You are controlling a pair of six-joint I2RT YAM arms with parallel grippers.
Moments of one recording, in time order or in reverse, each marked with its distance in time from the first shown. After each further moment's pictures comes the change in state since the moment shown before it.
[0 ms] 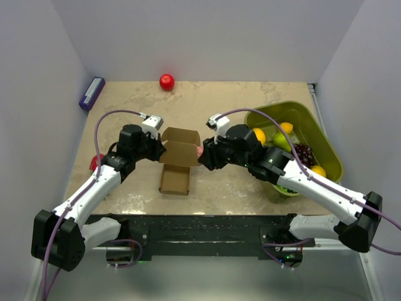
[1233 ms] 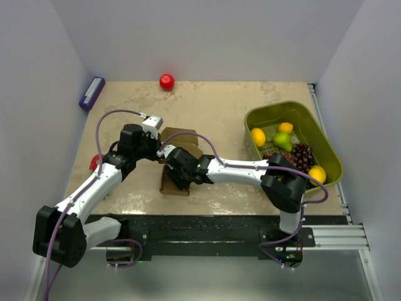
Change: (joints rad) left arm 0.008 0.031 0.000 0.004 -0.002 0.000; right arm 0.215 0.683 0.196 0.086 0.138 -0.085
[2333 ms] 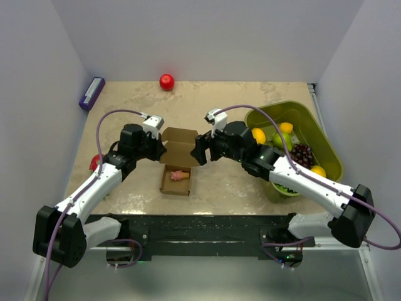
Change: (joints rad) left arm 0.001 0.000 0.000 0.007 0.019 0.008; right arm -0.229 -0.602 -0.225 0.158 -0.134 0.040
